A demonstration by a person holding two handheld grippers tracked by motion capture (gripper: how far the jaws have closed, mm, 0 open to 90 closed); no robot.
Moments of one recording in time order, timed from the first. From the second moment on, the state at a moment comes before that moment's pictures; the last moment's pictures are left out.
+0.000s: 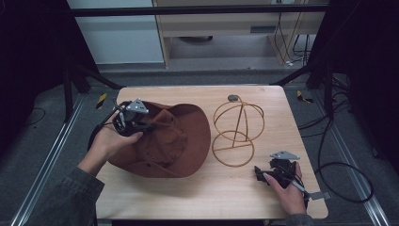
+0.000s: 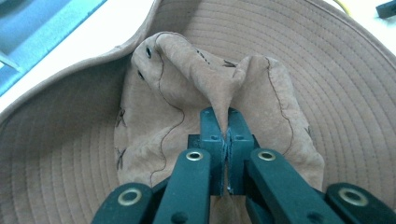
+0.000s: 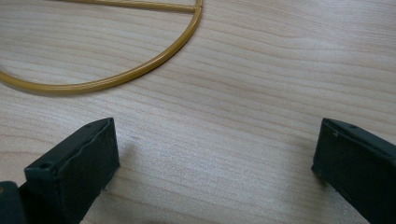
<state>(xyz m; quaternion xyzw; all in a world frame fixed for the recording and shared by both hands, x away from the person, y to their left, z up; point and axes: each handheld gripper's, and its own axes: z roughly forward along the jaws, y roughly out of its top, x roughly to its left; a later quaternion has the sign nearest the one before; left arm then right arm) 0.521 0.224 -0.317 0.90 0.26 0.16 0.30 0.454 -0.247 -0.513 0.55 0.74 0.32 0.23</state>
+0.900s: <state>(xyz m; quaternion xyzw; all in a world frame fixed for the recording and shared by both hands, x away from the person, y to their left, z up) 0.508 0.232 -0.289 0.90 0.24 0.18 0.33 0.454 -0.247 -0.513 0.55 0.74 0.32 0.23</state>
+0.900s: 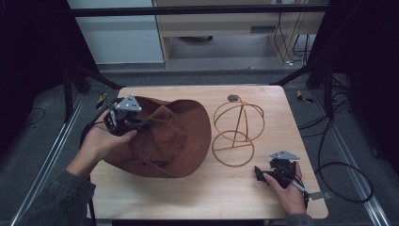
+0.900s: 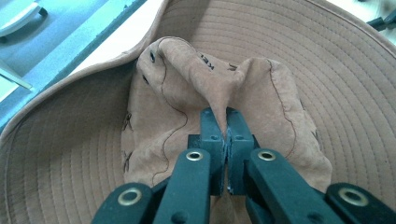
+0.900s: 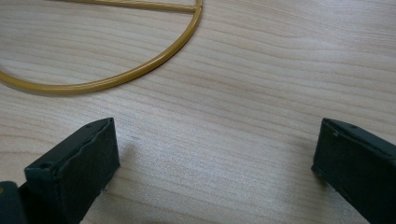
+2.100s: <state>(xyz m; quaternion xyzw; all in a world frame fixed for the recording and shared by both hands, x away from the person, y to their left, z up) 0.485 0.239 -0.216 0.88 0.23 0.23 0.34 0.454 -0.247 -0.513 0.55 0.74 0.32 0.23</state>
